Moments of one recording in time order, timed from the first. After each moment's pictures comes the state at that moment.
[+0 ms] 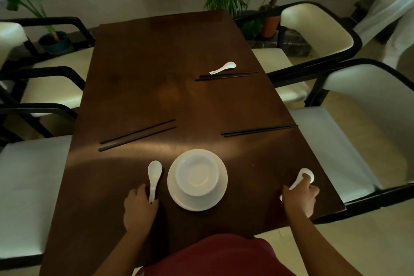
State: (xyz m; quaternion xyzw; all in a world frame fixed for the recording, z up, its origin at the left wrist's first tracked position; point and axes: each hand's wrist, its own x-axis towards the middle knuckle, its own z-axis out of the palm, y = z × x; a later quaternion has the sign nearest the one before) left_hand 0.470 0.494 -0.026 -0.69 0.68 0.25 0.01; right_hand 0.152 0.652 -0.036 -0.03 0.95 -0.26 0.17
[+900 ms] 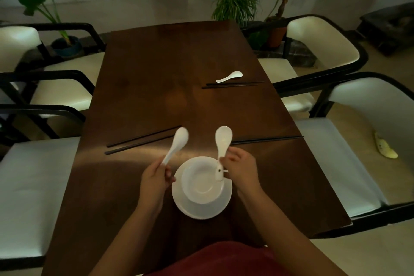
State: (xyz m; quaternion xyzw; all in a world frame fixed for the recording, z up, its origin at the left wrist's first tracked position) left_hand 0.411 0.473 0.054 -0.60 0.42 0.60 -0.33; right_hand 0.233 0.533 0.055 -0.15 0.72 -0.51 0.44
